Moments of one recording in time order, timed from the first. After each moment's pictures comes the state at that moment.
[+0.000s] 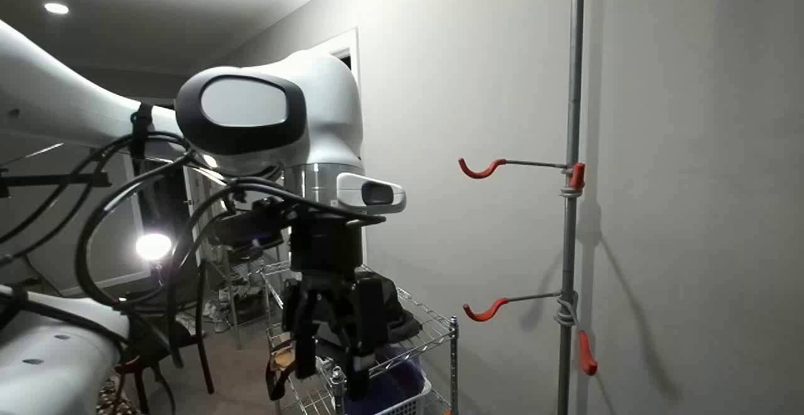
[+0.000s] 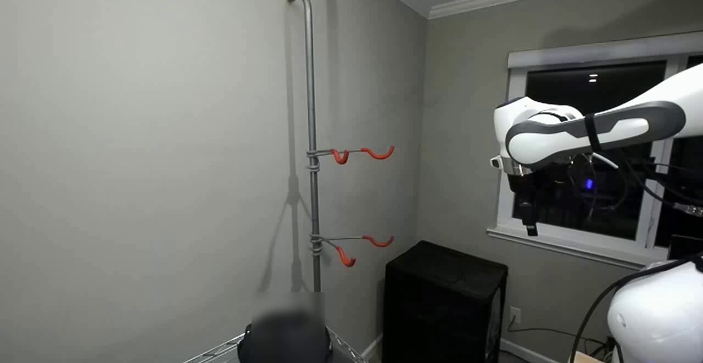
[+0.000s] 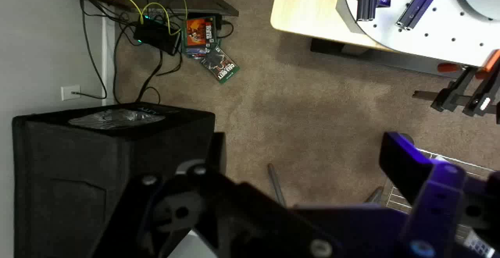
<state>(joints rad) -0.21 -0.77 -0.22 -2.58 -0.50 1.73 -0.43</state>
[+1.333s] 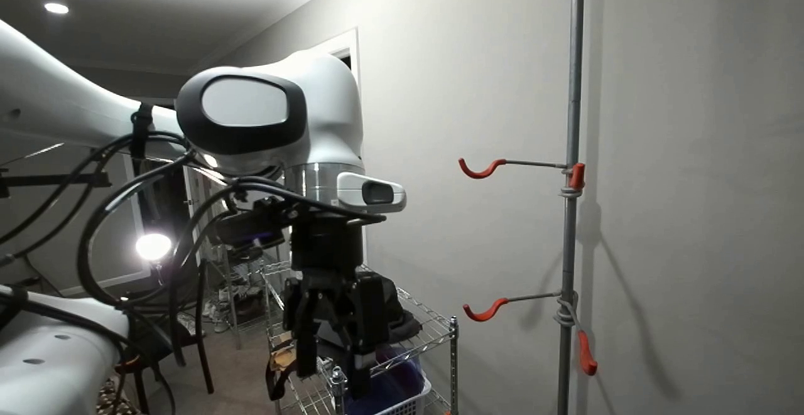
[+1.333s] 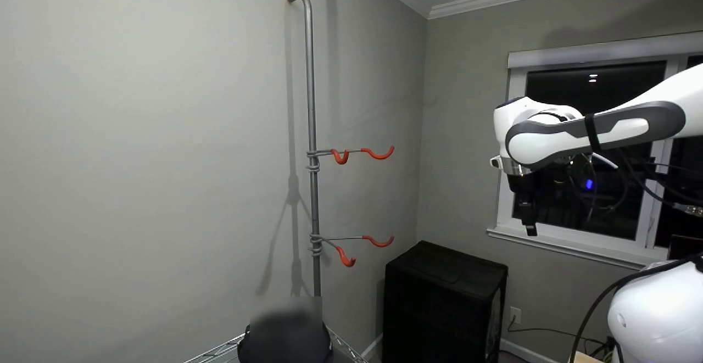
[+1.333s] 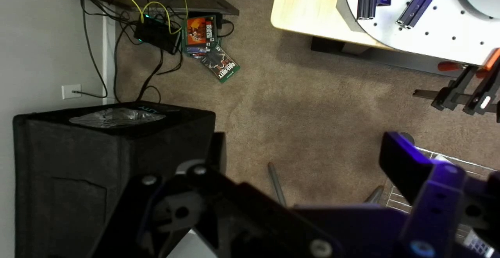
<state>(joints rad) -0.21 -0.77 -0.22 -2.57 -0.50 1.73 -0.42</state>
